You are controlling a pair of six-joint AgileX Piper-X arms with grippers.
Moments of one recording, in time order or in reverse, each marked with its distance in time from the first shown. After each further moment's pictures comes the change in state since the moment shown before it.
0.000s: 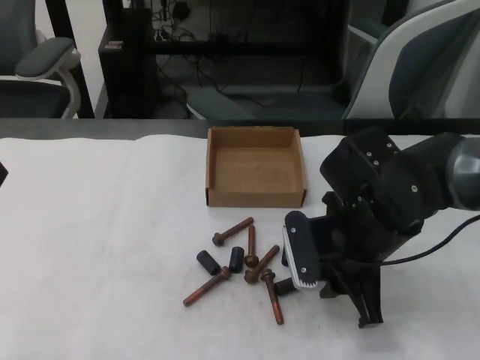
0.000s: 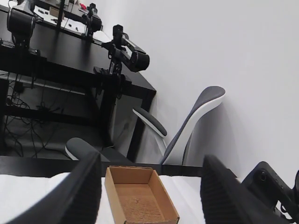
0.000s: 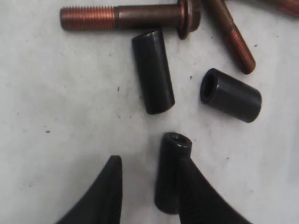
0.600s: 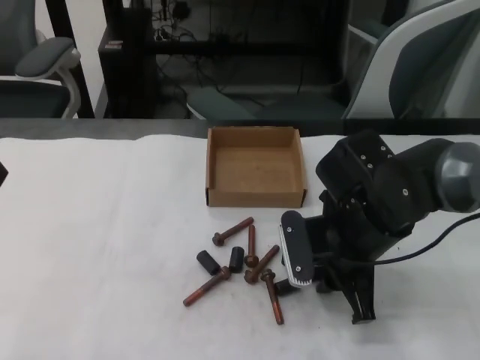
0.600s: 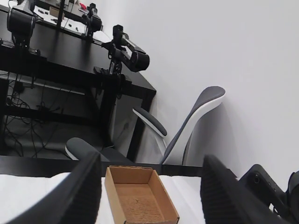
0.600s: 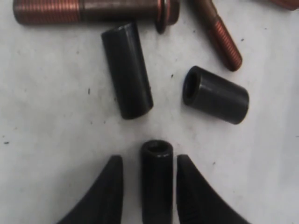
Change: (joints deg) left arm 0.0 0.0 0.0 0.0 0.0 0.0; right arm -0.1 2.3 -0.5 -3.0 1.5 0.0
